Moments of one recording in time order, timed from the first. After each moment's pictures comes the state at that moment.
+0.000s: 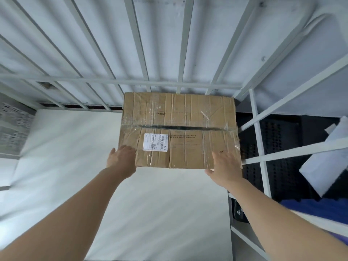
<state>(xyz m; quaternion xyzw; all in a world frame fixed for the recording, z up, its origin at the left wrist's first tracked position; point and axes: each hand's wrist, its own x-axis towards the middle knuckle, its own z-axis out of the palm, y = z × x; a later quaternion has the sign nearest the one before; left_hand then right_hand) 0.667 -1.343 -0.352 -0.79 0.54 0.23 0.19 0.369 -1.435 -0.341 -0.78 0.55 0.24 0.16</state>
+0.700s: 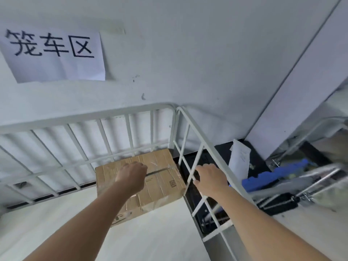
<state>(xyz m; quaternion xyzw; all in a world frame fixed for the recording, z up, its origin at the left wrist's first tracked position) 0.534 -1.301 -0.019 -0.63 0.77 0.04 0.07 0.288 -1.285 -0.002 -0.75 0.65 0.07 0.07</state>
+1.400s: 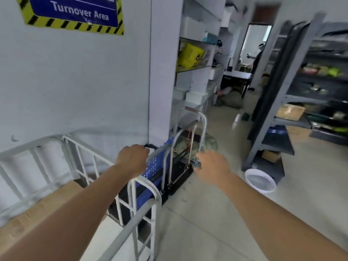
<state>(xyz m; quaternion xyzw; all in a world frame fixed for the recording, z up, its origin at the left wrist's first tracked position) 0.254 -1.074 0.159 -0.32 0.94 -0.08 -0.04 0.071 -0.908 0.164 -0.50 0.86 0.01 -0.06</state>
